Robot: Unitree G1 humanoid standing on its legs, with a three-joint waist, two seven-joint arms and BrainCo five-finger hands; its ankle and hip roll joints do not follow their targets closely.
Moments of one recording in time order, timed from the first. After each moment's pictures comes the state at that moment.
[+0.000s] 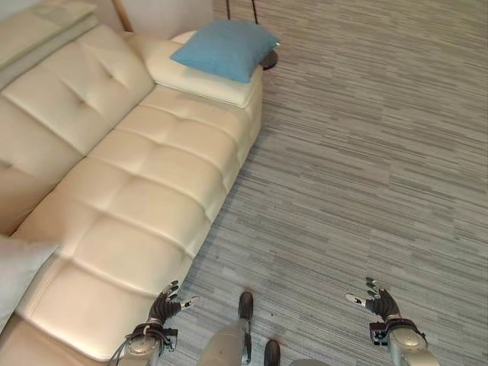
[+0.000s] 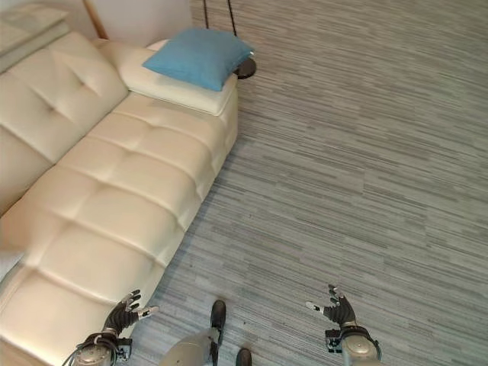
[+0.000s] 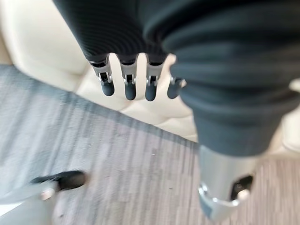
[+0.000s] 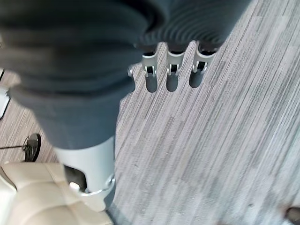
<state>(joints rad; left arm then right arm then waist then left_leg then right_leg) 0.16 0.36 -0.07 0.58 -0.18 -0.05 0.04 0.09 -0.34 0.07 0.61 0.18 -0.03 -0.08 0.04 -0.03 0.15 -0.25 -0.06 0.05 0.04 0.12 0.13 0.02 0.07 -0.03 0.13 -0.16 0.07</state>
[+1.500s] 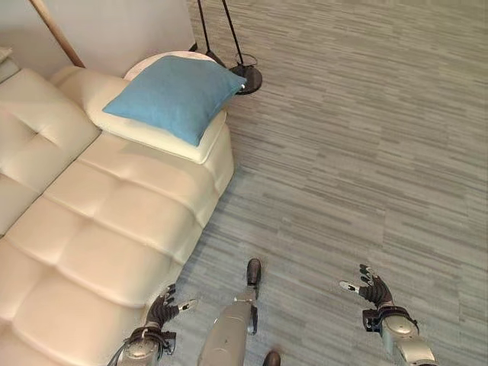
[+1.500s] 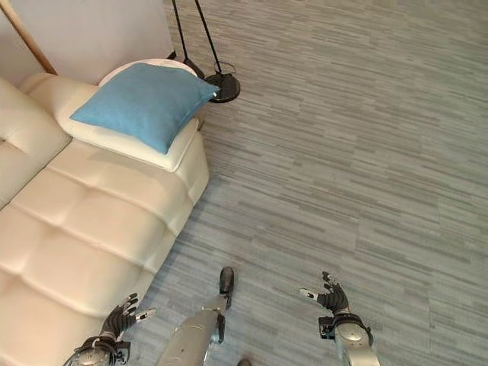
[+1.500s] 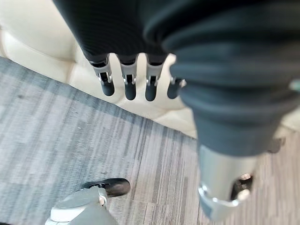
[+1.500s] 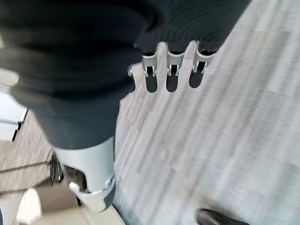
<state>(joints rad) 0.20 0.33 -0.05 0.64 -0.17 -0.05 0.04 0.09 -0.34 0.07 0.55 0.18 -0.03 -0.10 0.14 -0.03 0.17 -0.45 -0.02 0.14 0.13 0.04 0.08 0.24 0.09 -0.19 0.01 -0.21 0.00</state>
